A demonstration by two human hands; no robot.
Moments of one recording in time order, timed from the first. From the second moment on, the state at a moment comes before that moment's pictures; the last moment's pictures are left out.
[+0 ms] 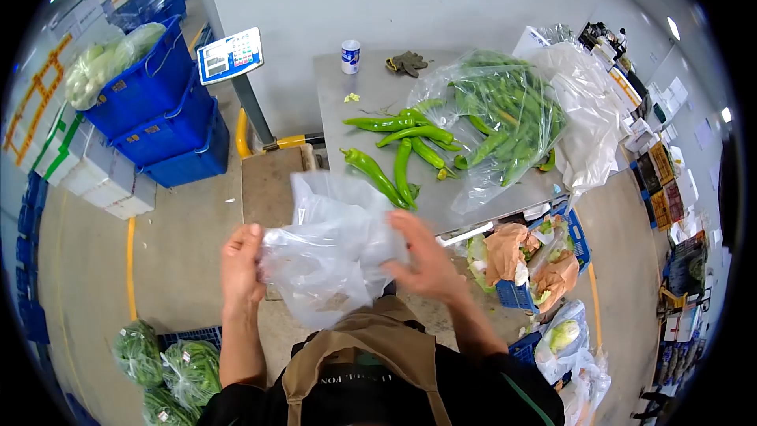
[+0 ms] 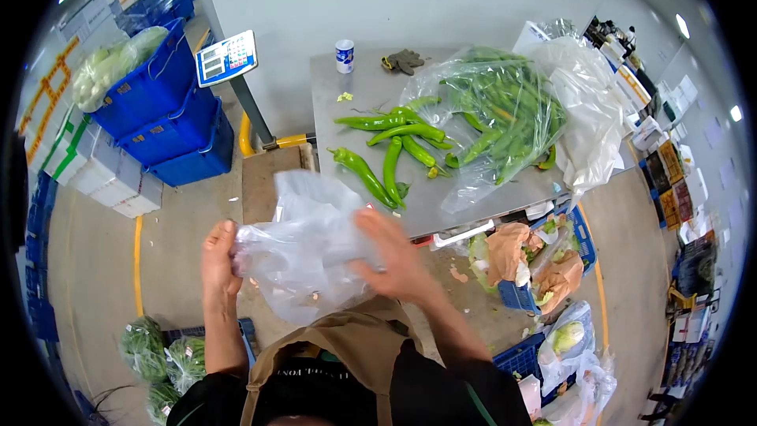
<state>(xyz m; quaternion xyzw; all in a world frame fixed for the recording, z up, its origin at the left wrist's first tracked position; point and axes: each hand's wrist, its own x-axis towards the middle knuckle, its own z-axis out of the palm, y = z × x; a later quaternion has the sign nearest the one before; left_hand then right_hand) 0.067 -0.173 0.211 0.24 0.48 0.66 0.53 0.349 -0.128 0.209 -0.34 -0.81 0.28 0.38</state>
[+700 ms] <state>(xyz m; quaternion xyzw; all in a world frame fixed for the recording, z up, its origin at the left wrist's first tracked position) 0.119 -0.126 0.186 0.49 0.81 0.32 0.04 0.233 0.038 0.149 -0.13 -0.87 0.30 0.36</state>
